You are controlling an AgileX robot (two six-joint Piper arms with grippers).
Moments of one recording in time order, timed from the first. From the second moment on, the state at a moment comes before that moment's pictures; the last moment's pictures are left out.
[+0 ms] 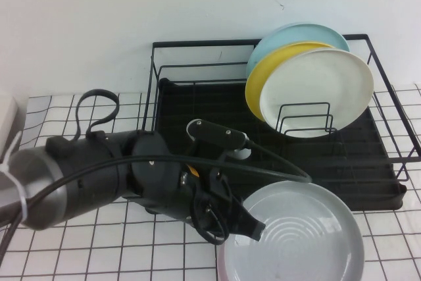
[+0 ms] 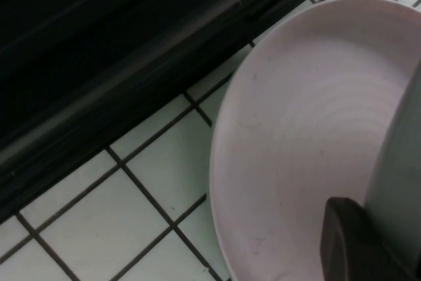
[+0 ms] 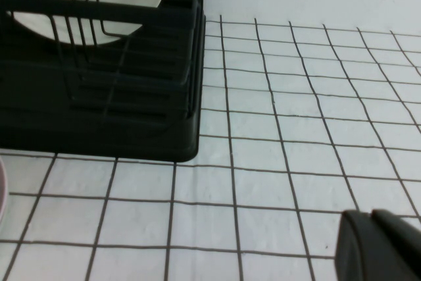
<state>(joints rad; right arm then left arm) -0.04 -0.01 0.02 0.05 0.41 -0.16 -0.67 1.61 -1.01 -0.57 0.51 0.31</state>
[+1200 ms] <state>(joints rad) -0.04 -0.01 0.02 0.05 0.41 -0.16 -0.67 1.20 -1.01 0.38 0.52 -0.39</state>
